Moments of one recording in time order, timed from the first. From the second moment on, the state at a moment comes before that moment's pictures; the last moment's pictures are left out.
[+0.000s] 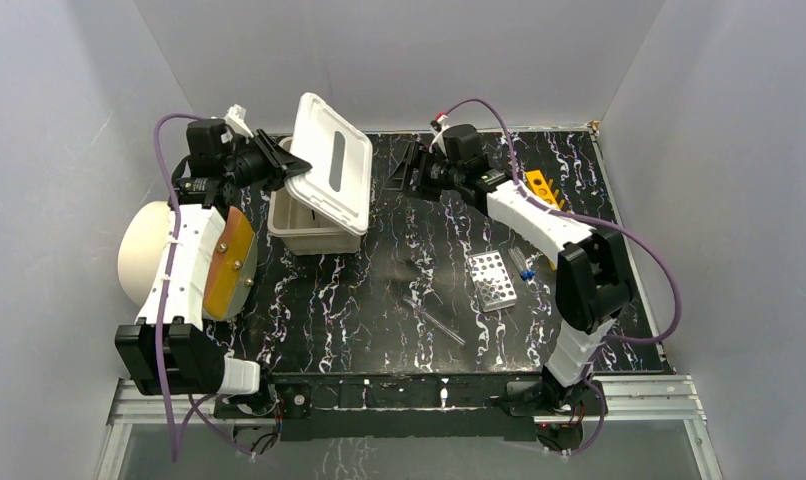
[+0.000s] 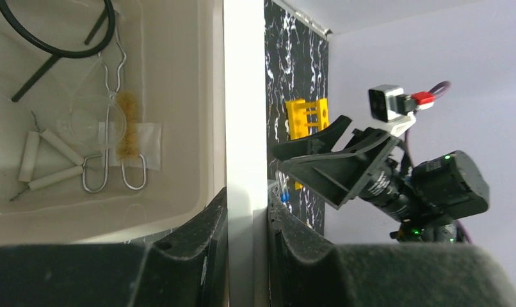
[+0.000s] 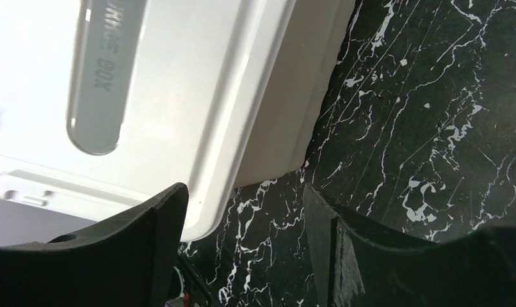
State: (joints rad) left arm 0.00 1.36 1.38 -0.54 0.55 -0.72; right arm 0.55 1.75 1.43 -0.17 -0.41 0.72
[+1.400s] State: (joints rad) left arm 0.21 1.48 1.31 -0.50 0.68 -0.72; right arm 0.63 2.08 1.73 -0.23 -0.48 0.68
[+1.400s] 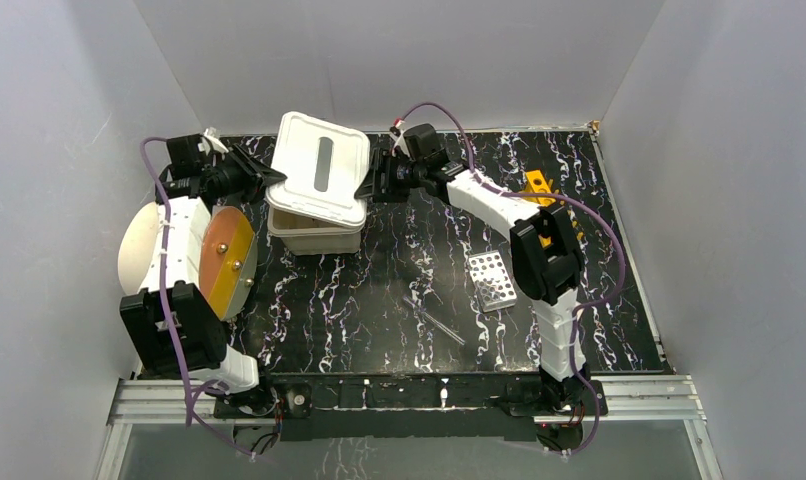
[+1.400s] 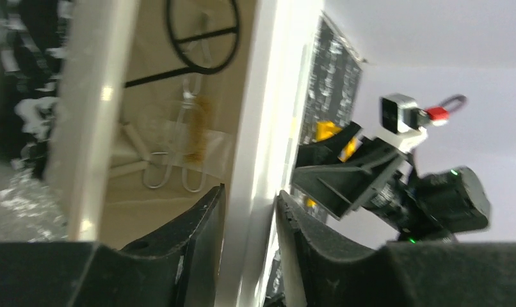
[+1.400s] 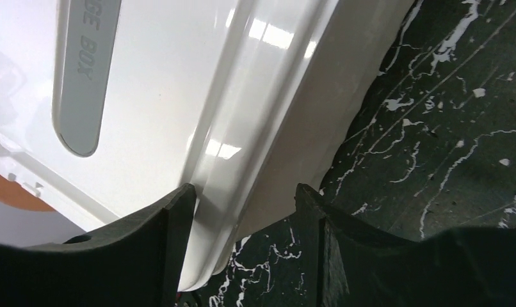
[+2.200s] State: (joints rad) left arm 0.22 1.60 1.42 -0.66 0.44 -0.55; right arm 0.65 2.18 1.91 -0.40 -0.43 0.68
